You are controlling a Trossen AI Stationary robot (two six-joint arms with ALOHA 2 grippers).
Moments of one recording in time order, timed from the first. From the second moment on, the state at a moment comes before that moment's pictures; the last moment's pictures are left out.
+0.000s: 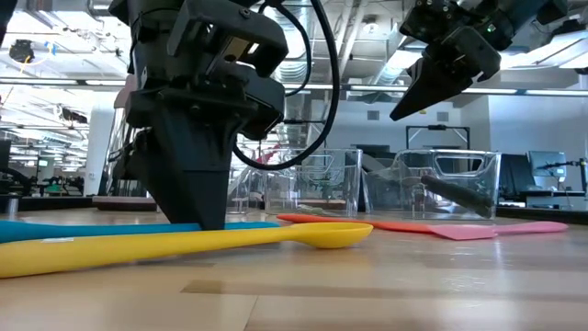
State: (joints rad) left arm -0.39 1.98 1.21 -0.40 0.08 -1.08; right arm 0.19 1.23 0.73 -0.28 0.39 0.05
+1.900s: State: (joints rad) left arm -0.32 1.52 1.13 -0.54 -0.54 -0.56; right arm 0.15 1.23 0.62 0.23 -0.04 -0.23
